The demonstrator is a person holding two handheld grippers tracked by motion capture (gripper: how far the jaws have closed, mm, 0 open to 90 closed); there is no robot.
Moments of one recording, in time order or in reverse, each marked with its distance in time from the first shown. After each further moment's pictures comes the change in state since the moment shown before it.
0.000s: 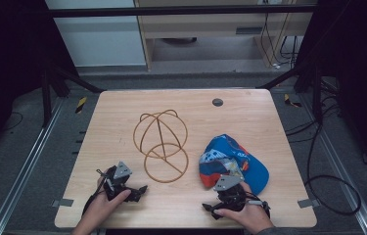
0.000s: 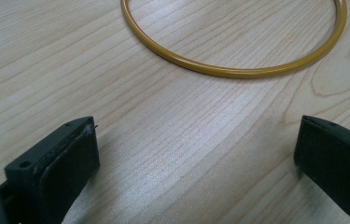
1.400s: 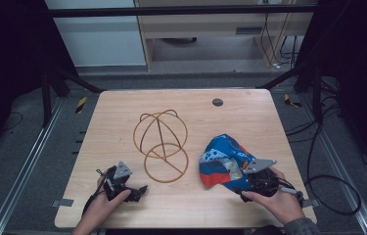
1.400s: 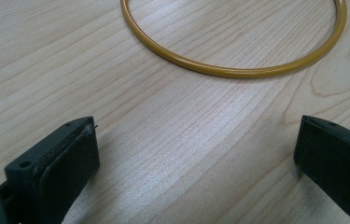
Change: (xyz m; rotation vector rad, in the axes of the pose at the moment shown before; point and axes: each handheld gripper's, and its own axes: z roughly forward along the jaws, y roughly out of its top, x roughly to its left) left arm 0.000 0.000 0.000 -0.002 0.000 -0.002; right arm -0.054 0.007 -0.083 0.138 -0.174 0.087
